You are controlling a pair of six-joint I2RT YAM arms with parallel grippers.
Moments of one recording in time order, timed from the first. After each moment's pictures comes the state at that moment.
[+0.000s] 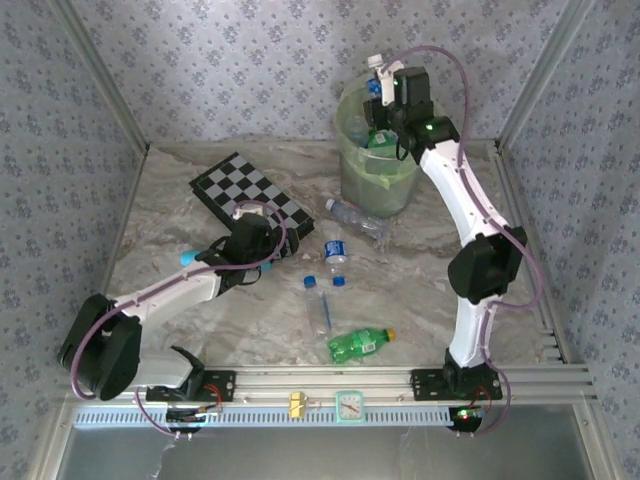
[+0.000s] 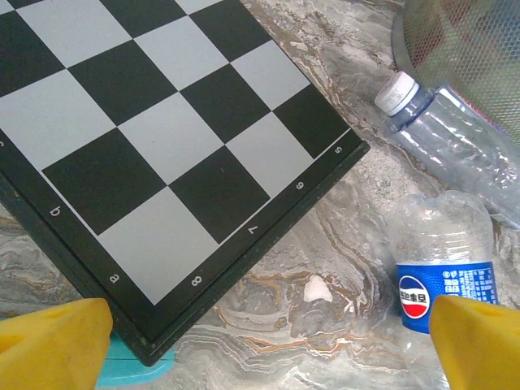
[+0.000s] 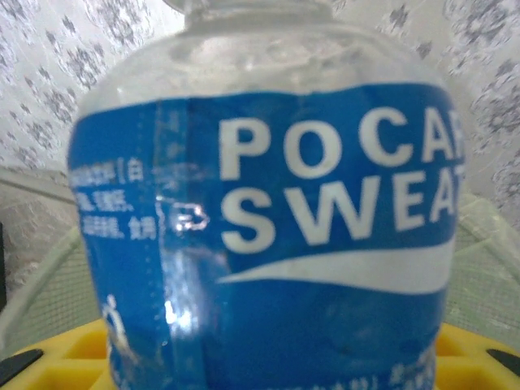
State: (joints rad) left arm -0.62 1.31 0.74 -0.14 -0.18 -0.67; right arm 0.32 1.98 2.15 -0.60 0.10 -0.09
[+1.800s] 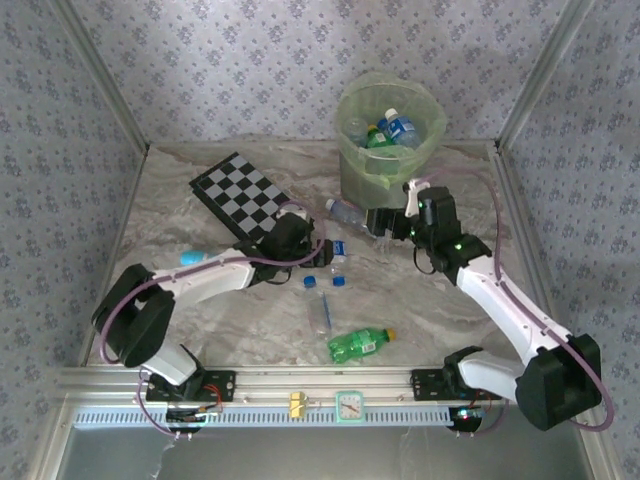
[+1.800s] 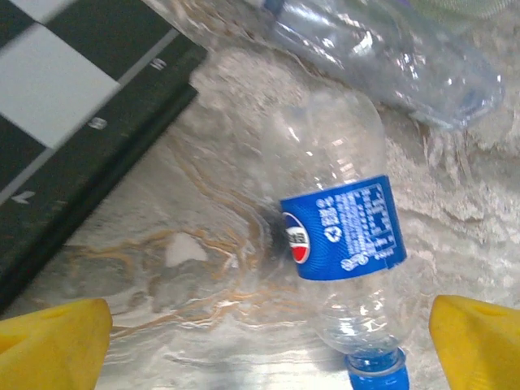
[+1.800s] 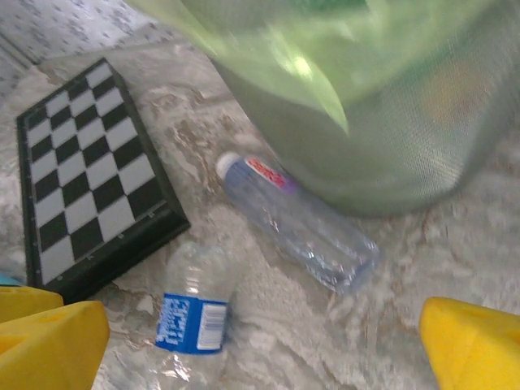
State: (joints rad) left arm -0.81 1.56 0.94 -0.20 -0.12 -0.64; right arm 0.38 1.14 0.85 -0.27 -0.06 0.35
